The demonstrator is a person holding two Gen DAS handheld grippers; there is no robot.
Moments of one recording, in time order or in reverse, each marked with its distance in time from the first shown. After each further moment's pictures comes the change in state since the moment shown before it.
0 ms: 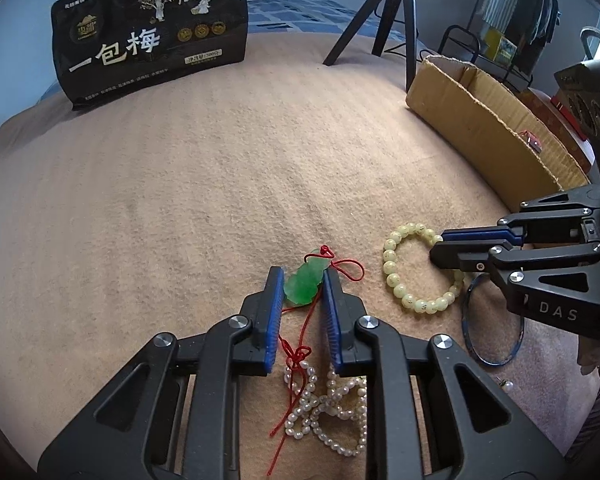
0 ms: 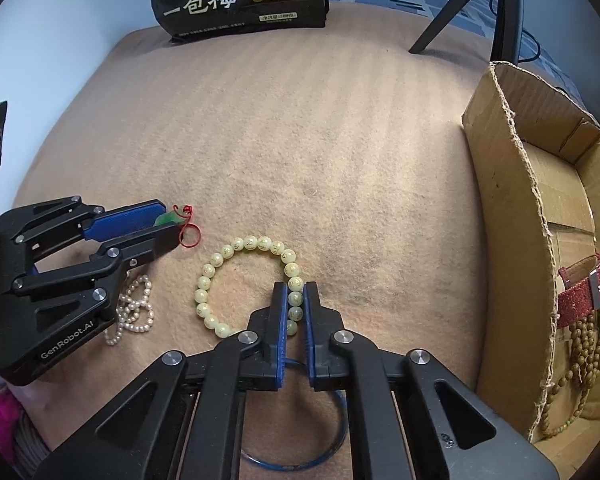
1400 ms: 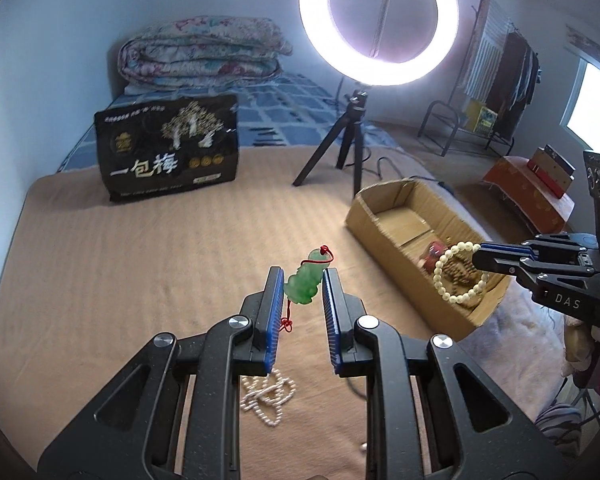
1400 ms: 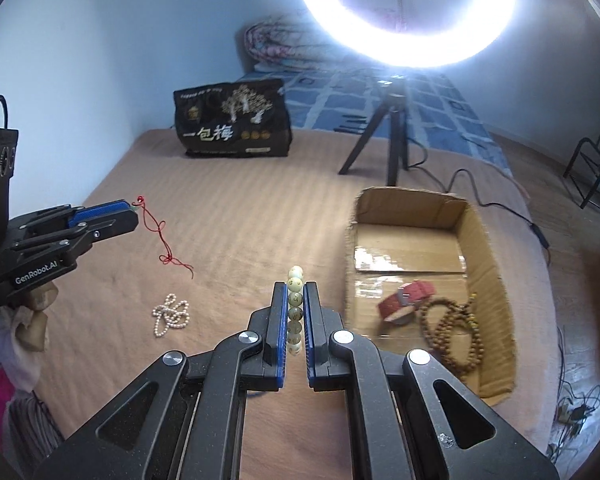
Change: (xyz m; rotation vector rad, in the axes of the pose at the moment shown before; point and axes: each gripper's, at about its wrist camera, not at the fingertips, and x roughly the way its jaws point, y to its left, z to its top) left arm -0.140 -0.037 0.037 -0.053 -0.260 -0.052; right arm -0.174 -0.038 -0.037 0.000 -0.327 -0.069
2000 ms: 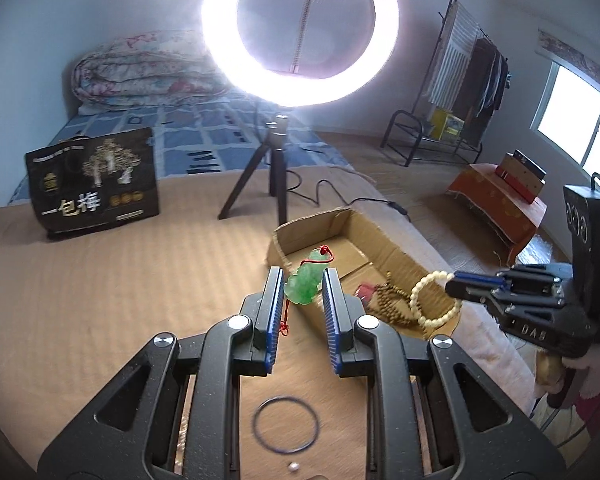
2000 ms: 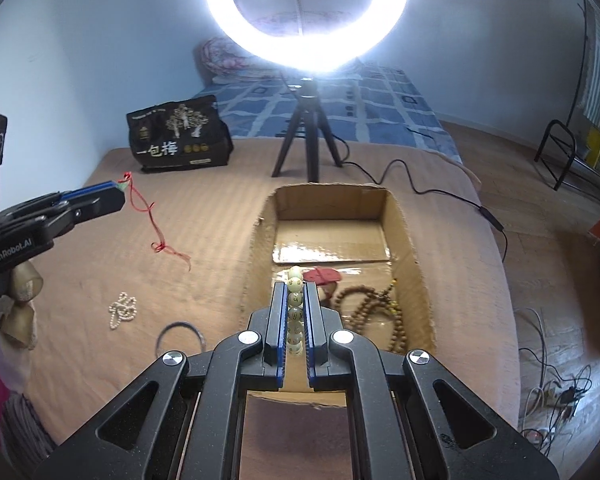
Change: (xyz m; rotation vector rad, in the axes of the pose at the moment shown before) left arm 0.033 -0.083 0.039 0.030 -0.035 -0.115; right arm -0.022 -0.074 -0.015 0.067 -0.014 -0.070
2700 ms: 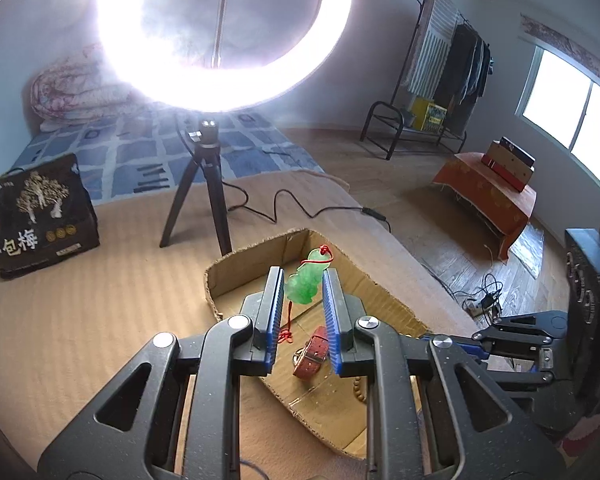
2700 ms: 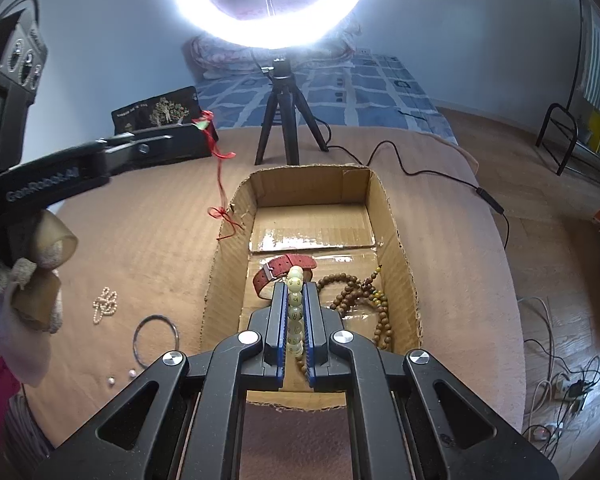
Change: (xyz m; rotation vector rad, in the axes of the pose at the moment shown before) left arm 0.076 -0.053 0.031 0.057 0.023 -0.046; right arm 0.020 -0.030 -0.010 0.032 0.024 0.024
